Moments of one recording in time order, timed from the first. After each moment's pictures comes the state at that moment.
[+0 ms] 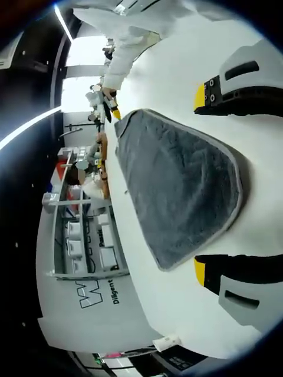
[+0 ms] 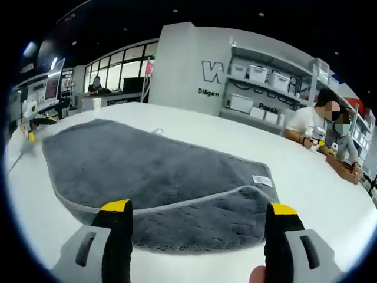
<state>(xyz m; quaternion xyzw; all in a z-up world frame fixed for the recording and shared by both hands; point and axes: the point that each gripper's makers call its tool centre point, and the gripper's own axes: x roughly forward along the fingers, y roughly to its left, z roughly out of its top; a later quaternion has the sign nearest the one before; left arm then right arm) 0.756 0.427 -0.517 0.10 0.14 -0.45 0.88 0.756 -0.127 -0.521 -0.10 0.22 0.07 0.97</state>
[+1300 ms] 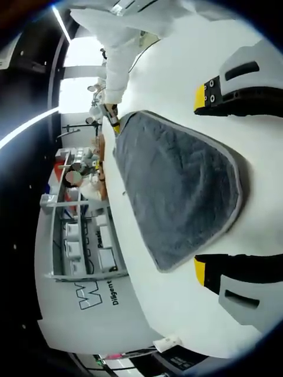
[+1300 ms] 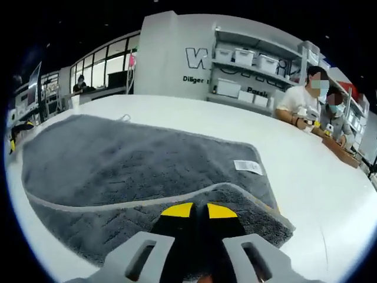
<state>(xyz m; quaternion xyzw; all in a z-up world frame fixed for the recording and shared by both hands) 0.755 0.425 -0.517 0.11 0.15 -0.45 0.87 0.791 -0.176 -0.557 -0.07 0.25 0.04 0.96</state>
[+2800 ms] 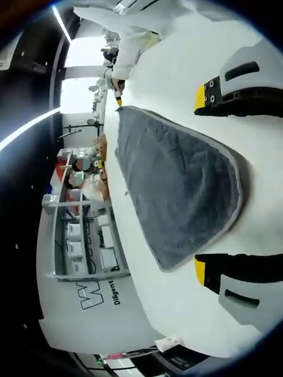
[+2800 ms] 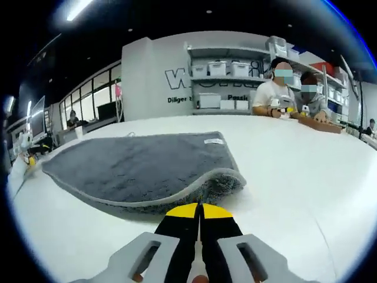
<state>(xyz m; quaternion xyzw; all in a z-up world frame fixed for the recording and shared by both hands) 0.753 0.424 -0.513 0.11 0.14 -0.45 0.88 0.638 -0.202 -0.544 0.04 0.17 0.00 0.98</state>
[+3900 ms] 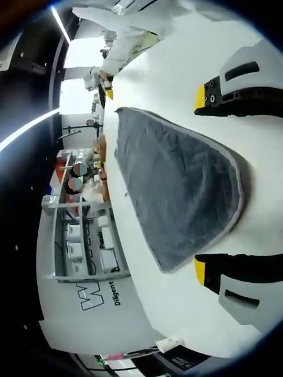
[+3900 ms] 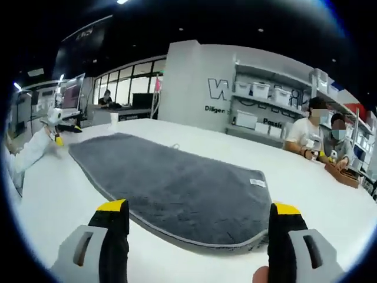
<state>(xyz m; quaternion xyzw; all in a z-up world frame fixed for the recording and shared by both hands) 0.753 0.424 -0.513 0.11 0.14 -0.45 0.87 0.655 -0.100 -0.475 -0.09 0.16 0.12 0.98</state>
